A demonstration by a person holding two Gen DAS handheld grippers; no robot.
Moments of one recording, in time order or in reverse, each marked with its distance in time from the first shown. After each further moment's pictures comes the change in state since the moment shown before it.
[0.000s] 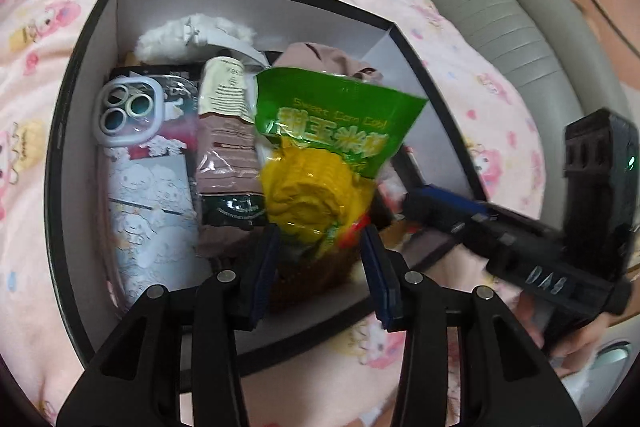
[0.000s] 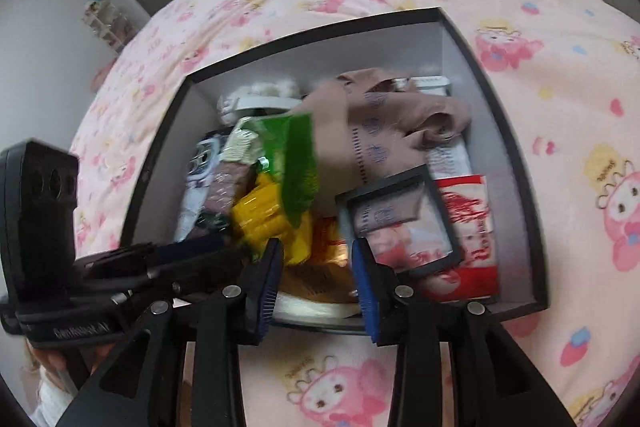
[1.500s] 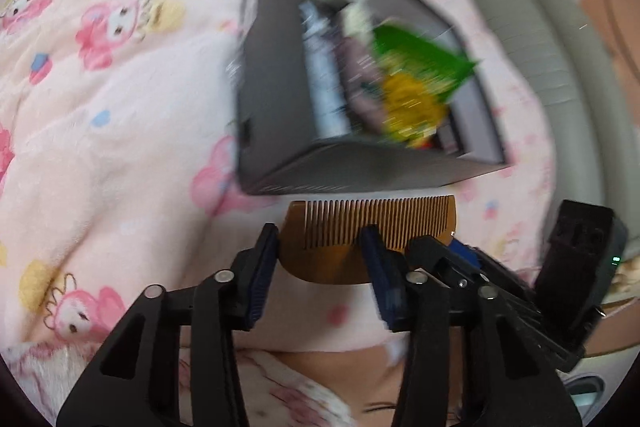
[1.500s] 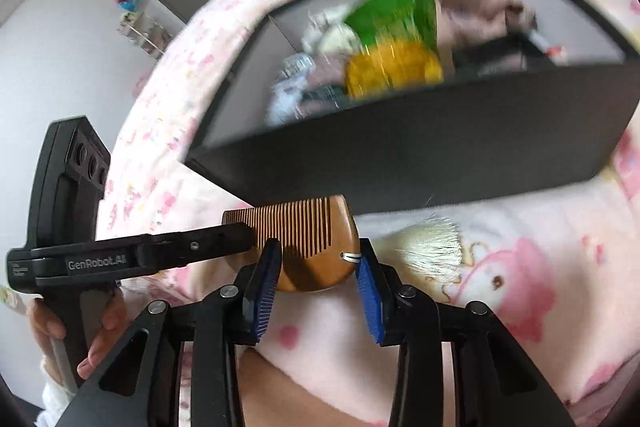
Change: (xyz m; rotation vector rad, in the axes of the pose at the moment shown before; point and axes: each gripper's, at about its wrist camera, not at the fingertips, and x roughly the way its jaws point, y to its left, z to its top) left arm -0.064 0.061 -0.087 -0.242 -0.007 0.012; right arm 0.007 0.061 -0.102 0.015 -0.039 0.216
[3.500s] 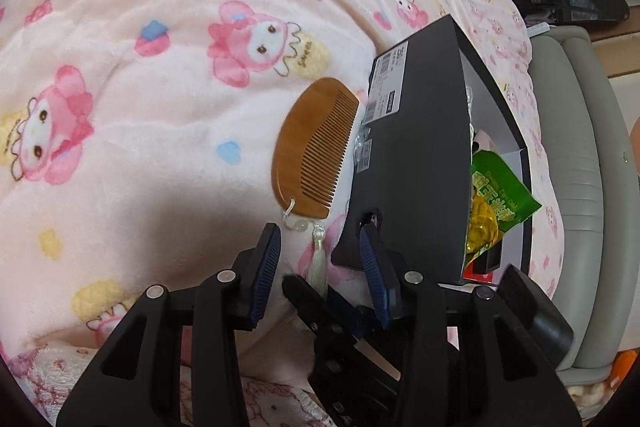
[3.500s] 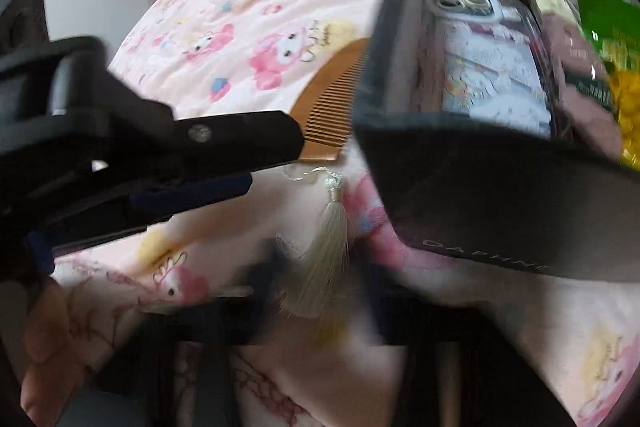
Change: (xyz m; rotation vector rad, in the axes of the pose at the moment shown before) left arm -0.014 0.084 0.025 -0.368 -0.138 0.119; right arm 0.130 0.089 0.001 -0.211 0.245 -0.040
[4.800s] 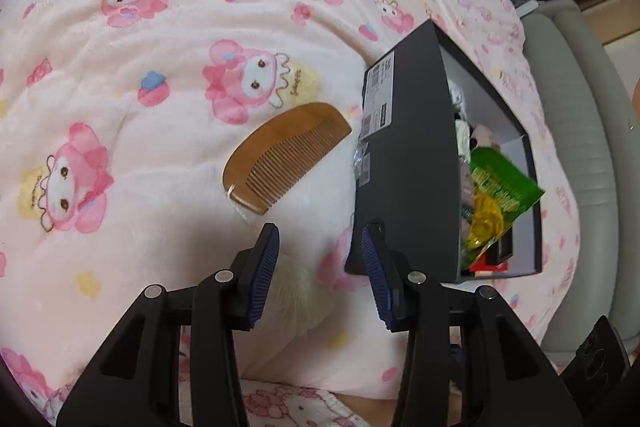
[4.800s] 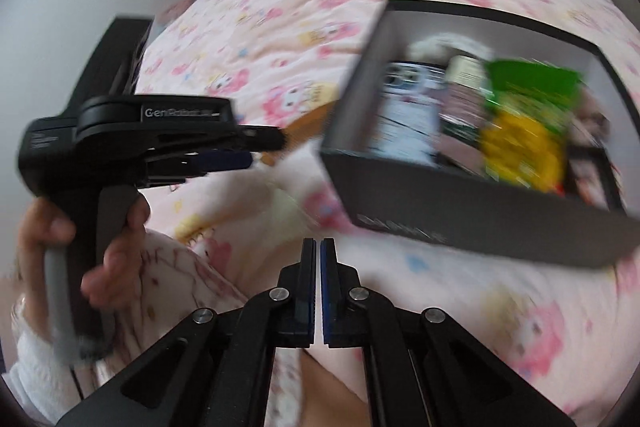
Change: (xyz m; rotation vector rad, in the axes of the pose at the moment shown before) left arm -0.002 -0.028 0.016 0.125 -0.030 0.071; right arm -0.117 -0.005 -0.037 -0.052 -0.139 -0.063
